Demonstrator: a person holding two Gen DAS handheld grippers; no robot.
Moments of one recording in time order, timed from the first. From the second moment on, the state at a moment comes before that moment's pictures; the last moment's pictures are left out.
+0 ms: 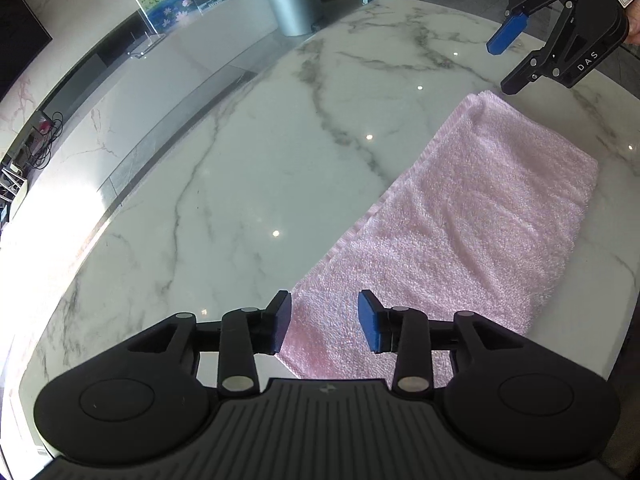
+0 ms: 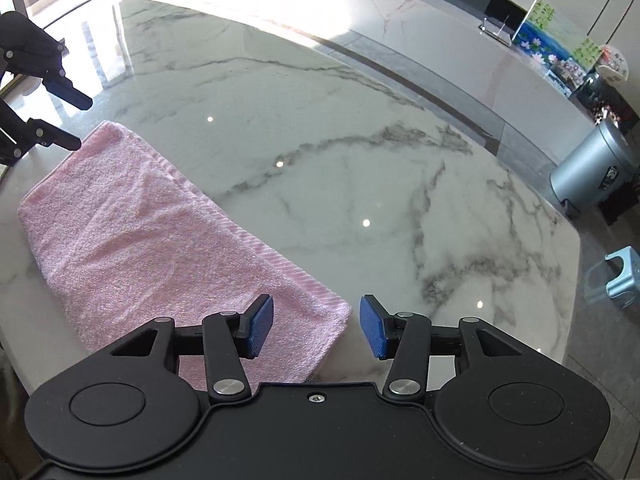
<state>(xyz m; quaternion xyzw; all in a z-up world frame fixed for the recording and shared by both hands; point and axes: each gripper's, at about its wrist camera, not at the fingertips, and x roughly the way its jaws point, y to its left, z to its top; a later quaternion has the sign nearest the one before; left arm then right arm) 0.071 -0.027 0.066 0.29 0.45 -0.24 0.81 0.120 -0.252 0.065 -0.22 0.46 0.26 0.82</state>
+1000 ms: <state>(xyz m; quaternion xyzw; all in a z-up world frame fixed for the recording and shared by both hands) -0.030 -0.018 0.104 -0.02 0.31 -0.10 0.95 -0.049 -0.245 0.095 0.00 0.30 0.17 0.94</state>
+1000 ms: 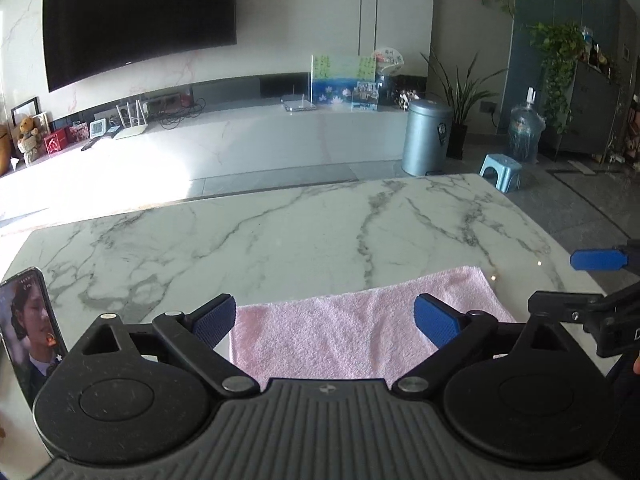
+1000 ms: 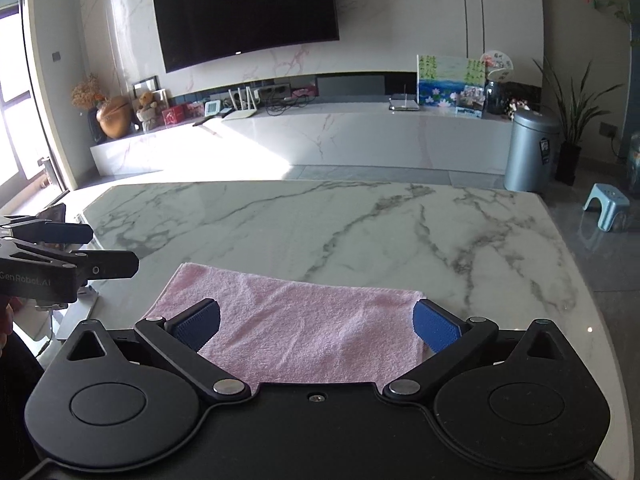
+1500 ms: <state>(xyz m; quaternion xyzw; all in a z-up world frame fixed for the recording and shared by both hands) -0.027 0.006 0.026 -0.06 0.36 -0.05 0.93 -0.066 -0.225 0.005 -0.02 0.34 0.14 0.93</state>
